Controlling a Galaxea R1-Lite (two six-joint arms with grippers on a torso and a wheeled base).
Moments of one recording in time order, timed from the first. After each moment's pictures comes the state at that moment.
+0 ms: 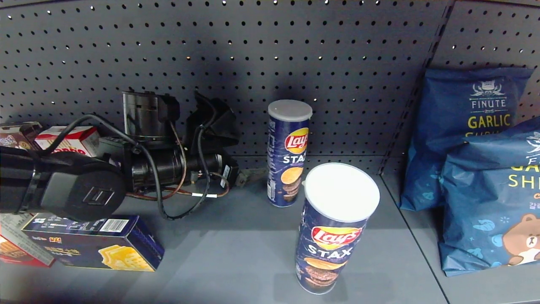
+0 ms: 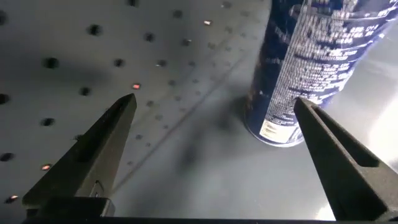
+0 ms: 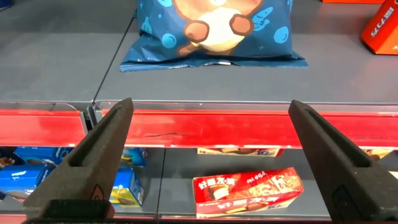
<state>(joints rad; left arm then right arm) -0.40 1.79 -1.08 -0.41 -0.33 0.31 0.00 0.00 0.00 -0.01 0.00 -0.01</state>
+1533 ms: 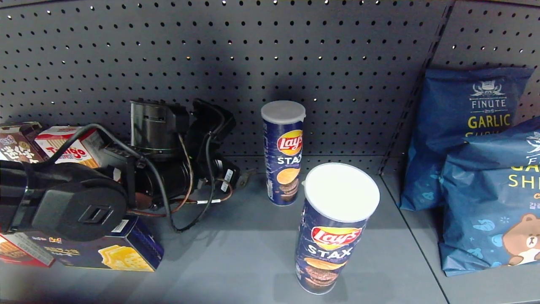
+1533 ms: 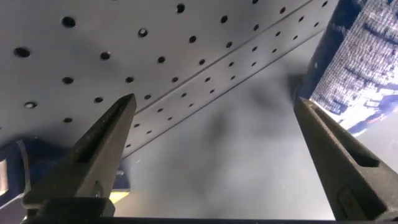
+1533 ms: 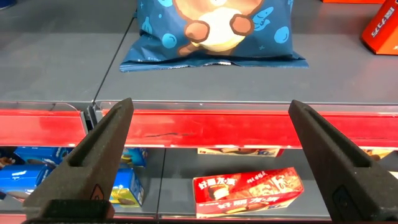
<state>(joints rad) -0.48 1.76 -1.02 -0.42 0.07 0.25 0.00 0.00 0.00 -0.01 0.00 -0.01</state>
